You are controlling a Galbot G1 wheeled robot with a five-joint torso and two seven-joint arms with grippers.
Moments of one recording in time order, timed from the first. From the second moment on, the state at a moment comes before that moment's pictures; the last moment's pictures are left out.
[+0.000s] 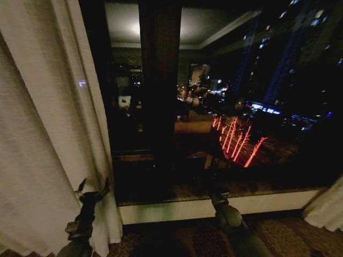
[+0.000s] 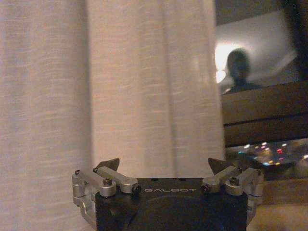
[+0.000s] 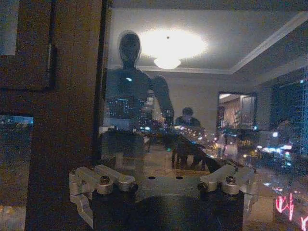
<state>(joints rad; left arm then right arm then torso) 1.59 -1.29 -0.72 -2.03 -0.15 -0.18 -0.28 -1.13 1.18 0.36 1.68 0.30 0.10 0.04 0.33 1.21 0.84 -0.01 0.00</state>
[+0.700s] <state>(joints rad) 1.37 -1.23 -0.59 -1.79 -0.20 -0.23 -0.21 -1.13 1.18 0.36 1.68 0.30 0.10 0.04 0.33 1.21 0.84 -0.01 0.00</state>
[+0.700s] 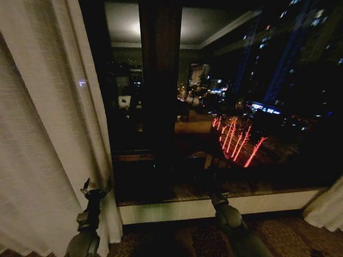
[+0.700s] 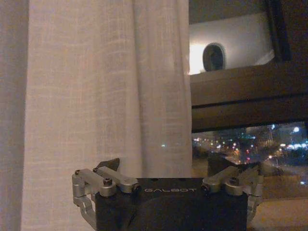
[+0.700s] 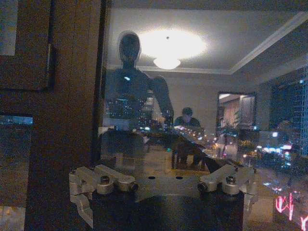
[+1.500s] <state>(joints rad) 1.14 -1.16 -0.54 -1.59 -0.42 -0.18 -0.10 -1.13 1.18 0.36 1.68 0.30 0.10 0.04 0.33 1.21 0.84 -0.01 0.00</state>
